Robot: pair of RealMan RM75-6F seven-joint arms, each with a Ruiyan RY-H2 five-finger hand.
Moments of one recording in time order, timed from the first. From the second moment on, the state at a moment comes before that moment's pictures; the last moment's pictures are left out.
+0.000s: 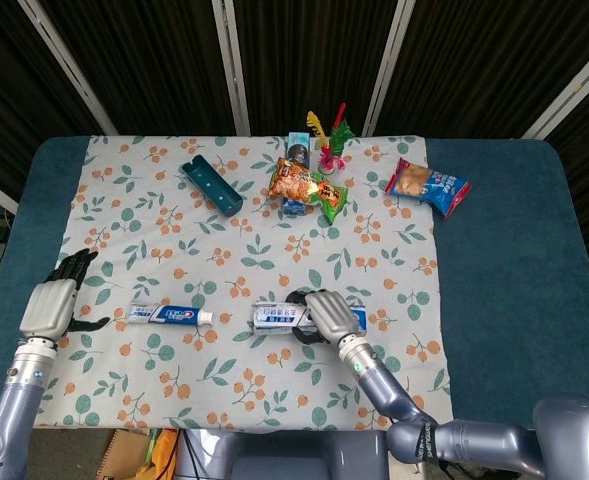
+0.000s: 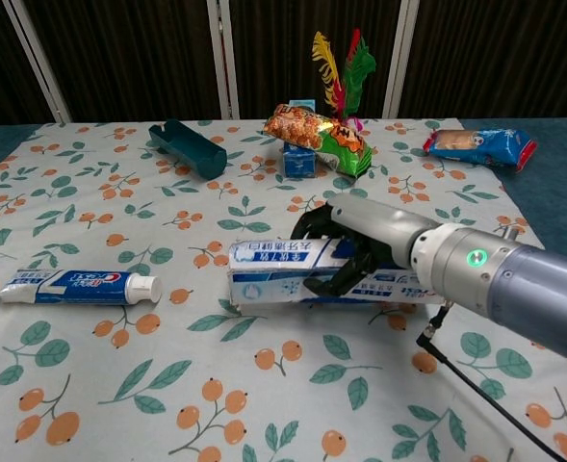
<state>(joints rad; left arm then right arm) -0.34 -1.29 -0.14 -1.60 1.16 1.18 0.15 0.75 -1.72 0.20 -1.57 -0.99 0.96 -0.23</state>
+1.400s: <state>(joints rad) -0.56 -1.52 -0.11 -1.51 0.92 1.02 0.62 0.65 -1.47 0.23 -1.77 -1.05 1.07 -0.19</state>
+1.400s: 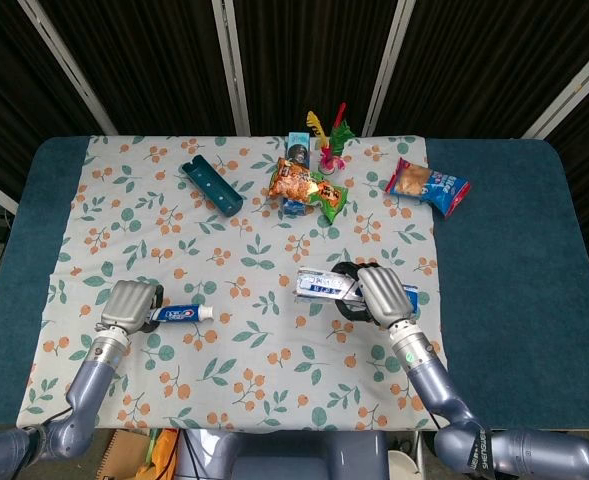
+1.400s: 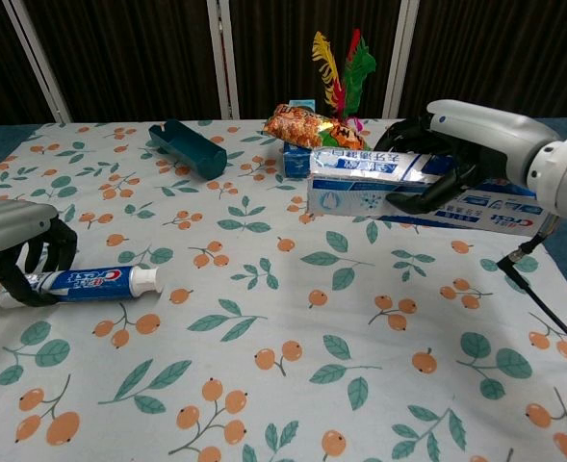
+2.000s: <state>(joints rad) -0.63 -1.40 -0.17 -1.57 1.10 1.07 0.59 0.61 -1.39 0.25 -1.86 -1.09 1.11 -0.15</state>
